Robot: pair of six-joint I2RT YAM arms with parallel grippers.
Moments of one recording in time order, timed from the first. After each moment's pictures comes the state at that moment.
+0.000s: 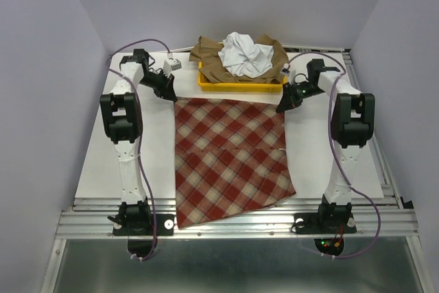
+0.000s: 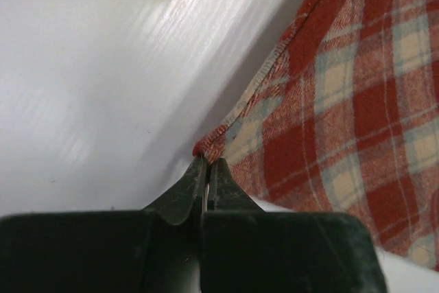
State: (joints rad) left arm 0.04 2.41 2.10 -1.09 0.82 0.84; right arm -0.02 2.23 1.75 -0.92 -0.89 -0.56
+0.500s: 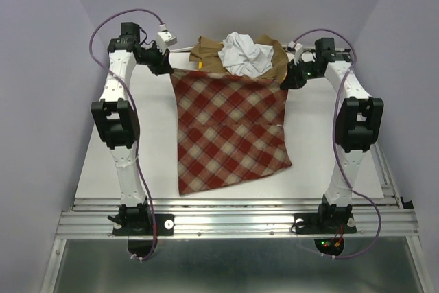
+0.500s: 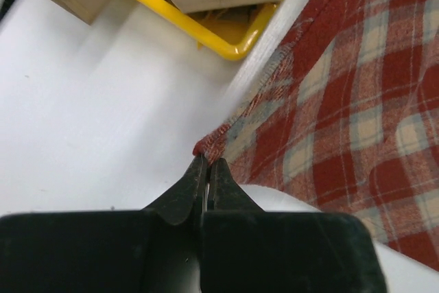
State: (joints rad) left arm 0.04 2.24 2.24 -1.03 0.81 0.80; right arm -0.02 2.12 1.87 -0.82 -0.82 -0.56
